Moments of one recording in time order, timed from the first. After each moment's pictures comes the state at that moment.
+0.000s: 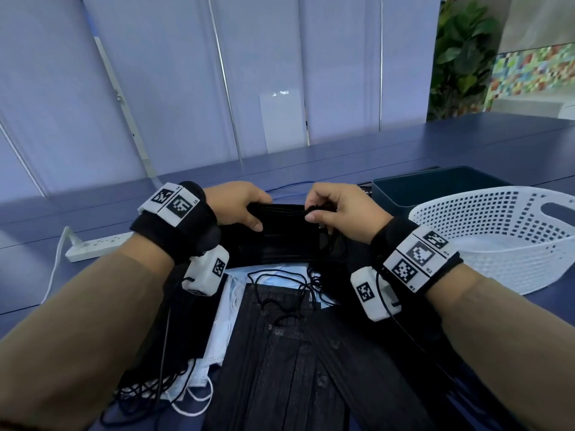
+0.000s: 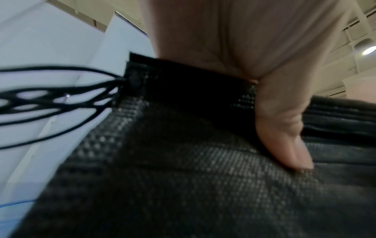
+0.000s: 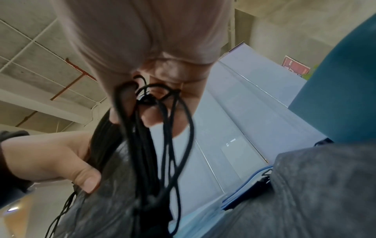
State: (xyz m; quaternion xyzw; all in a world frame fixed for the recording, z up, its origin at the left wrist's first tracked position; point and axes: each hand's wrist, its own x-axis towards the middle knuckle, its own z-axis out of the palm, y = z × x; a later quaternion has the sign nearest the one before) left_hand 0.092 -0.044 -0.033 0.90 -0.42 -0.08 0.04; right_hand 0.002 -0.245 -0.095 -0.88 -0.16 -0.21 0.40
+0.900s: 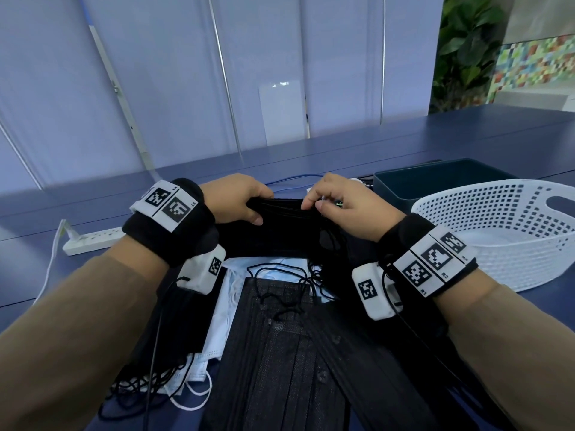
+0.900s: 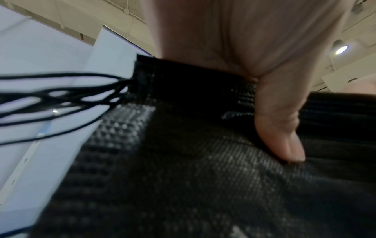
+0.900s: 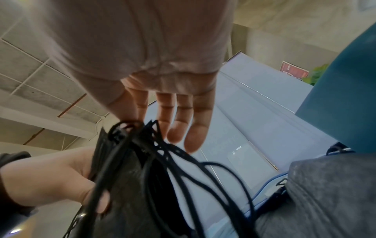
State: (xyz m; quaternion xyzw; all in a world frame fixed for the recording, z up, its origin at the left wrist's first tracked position) left_hand 0.087 -0.042 -0.038 0.89 -0.44 -0.05 0.04; right_hand -0.018 -0.240 -0.087 -0.91 -0.14 -0.20 0.33
